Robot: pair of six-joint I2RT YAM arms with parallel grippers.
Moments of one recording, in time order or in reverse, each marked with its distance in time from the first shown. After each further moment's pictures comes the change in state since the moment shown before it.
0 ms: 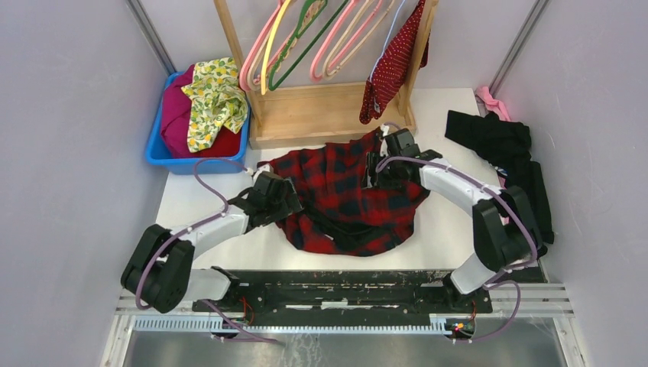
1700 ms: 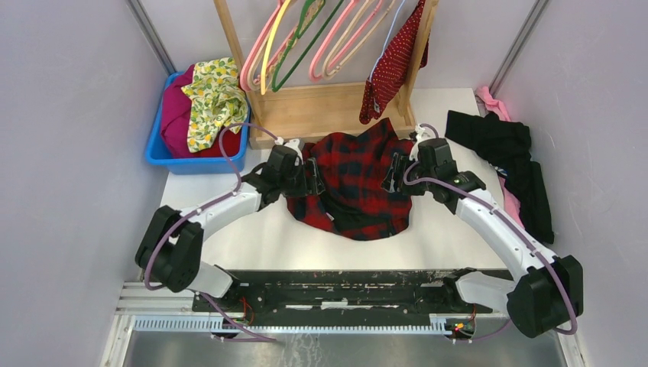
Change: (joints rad) left arm -0.034 0.142 0.270 0.042 0.189 0.254; right arm -0.056 -0.405 -0.171 -0.042 0.046 0.039
